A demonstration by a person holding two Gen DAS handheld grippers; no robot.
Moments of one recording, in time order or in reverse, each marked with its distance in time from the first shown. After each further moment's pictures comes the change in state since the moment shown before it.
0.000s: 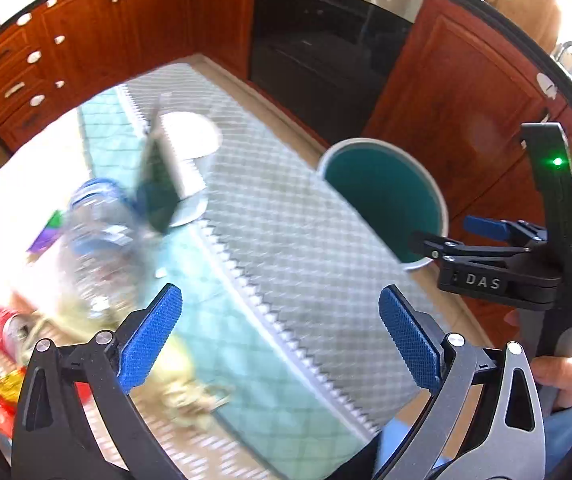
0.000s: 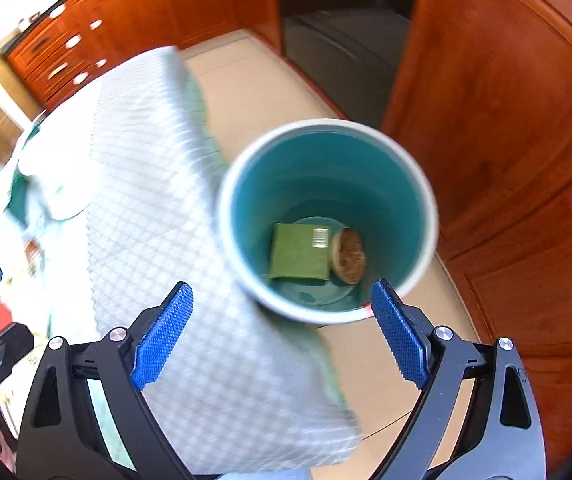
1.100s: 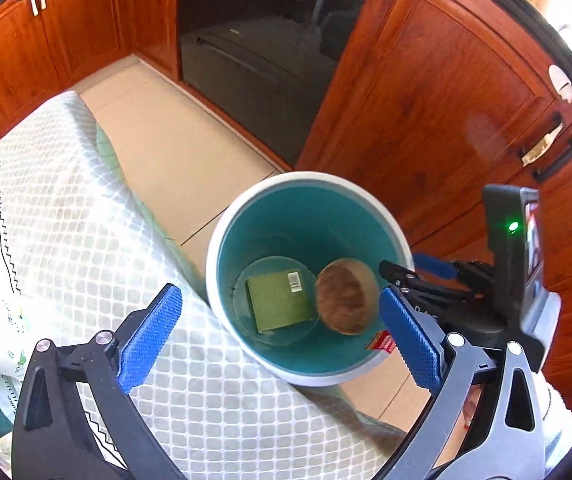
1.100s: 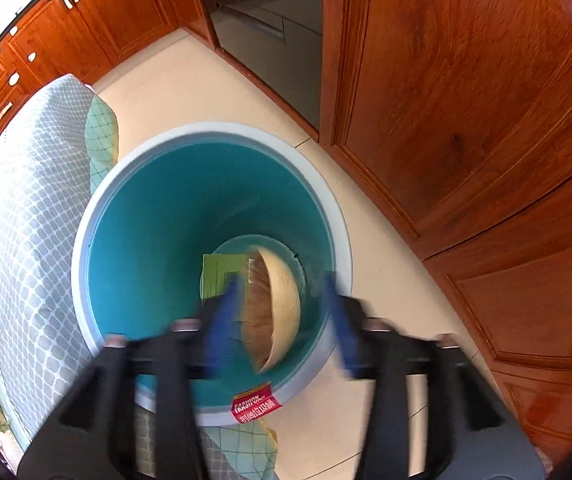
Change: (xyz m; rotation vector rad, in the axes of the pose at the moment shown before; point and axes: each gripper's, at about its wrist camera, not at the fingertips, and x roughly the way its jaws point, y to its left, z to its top) left arm 0.124 -0.127 0.119 0.100 0.072 -0.140; right arm 0.088 -0.130 0.041 0.176 0.030 -0.056
